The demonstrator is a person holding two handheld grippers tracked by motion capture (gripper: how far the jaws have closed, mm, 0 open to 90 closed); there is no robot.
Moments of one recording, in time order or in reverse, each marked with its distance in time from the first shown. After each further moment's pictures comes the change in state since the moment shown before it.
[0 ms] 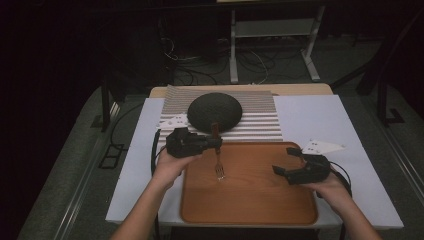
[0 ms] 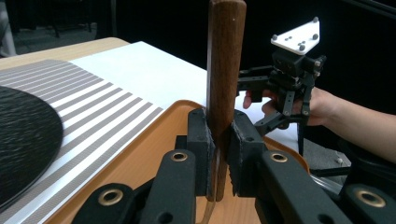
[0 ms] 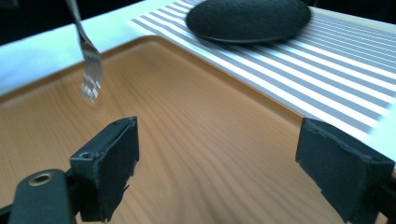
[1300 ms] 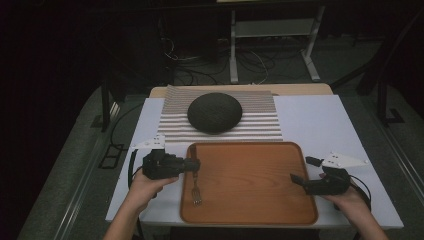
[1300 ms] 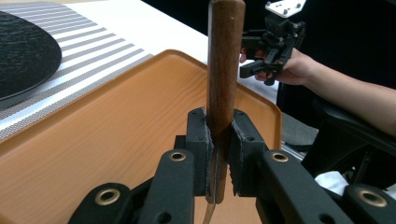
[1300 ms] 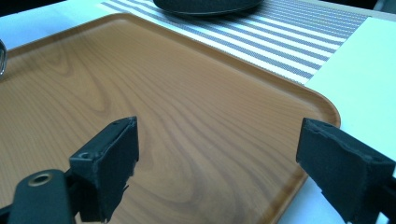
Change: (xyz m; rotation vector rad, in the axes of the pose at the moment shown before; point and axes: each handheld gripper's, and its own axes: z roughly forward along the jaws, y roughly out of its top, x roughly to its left) left arm -0.014 -0.045 -0.051 0.090 0.000 -0.066; right arm -0.011 -0.039 -0.032 -0.005 -0.090 0.017
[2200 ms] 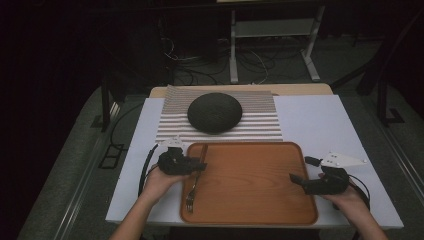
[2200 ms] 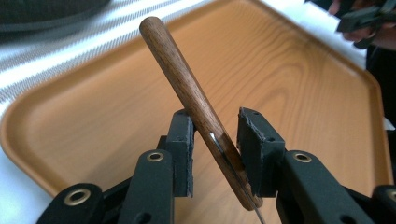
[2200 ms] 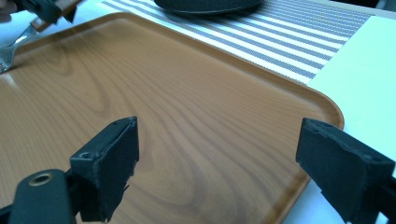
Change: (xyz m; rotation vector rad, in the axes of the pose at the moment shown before) left arm 0.045 -0.027 0.048 0.187 0.161 -0.070; right arm 0.000 0.000 0.003 0.003 0.005 0.002
